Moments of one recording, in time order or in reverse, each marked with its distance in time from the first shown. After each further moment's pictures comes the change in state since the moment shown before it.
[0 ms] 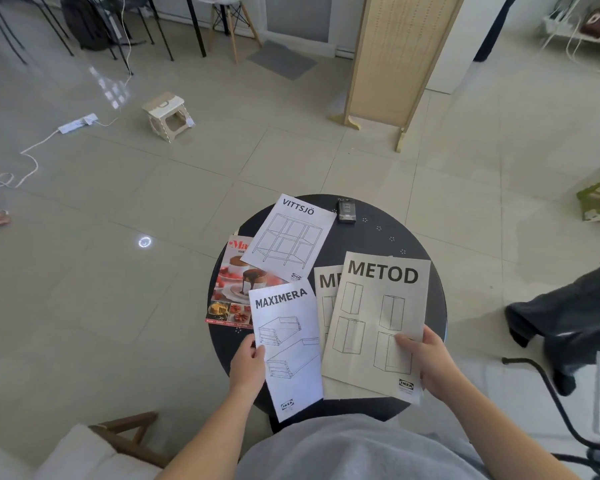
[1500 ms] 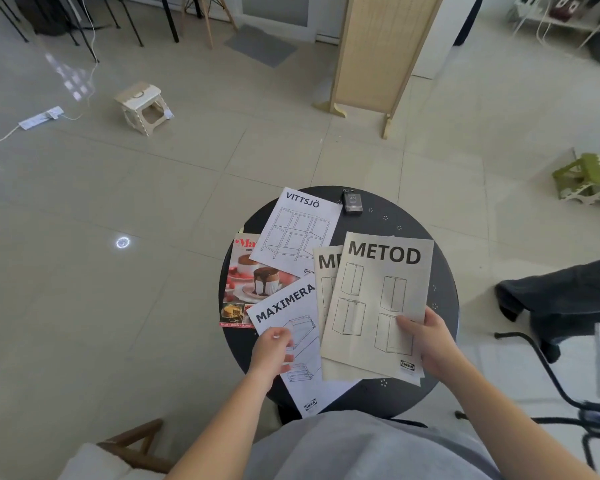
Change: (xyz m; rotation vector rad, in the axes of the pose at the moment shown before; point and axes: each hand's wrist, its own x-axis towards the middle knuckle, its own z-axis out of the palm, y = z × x) left_hand 0.028 0.032 -0.033 -0.171 -0.265 -0.219; right_hand -0.006 -0.007 0.069 -0.008 0.102 -0.057
